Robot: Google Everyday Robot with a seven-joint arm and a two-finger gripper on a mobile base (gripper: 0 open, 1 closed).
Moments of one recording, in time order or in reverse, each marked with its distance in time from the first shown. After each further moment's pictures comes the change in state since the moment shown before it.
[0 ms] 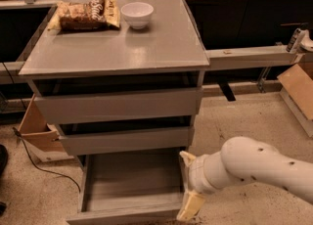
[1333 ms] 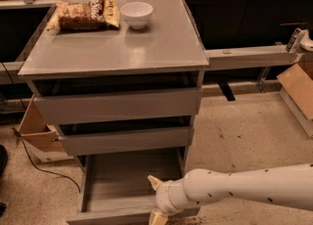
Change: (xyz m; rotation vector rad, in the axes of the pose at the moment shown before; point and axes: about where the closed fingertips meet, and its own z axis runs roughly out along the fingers) arm -0.013 0.038 0.178 -0.093 -0.186 0.004
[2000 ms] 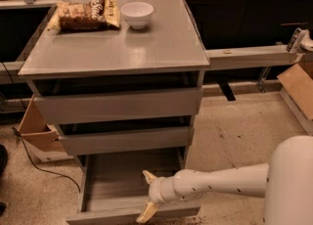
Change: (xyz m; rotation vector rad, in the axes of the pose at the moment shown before) arm 0.041 -0.063 0.098 0.072 -0.071 -0.018
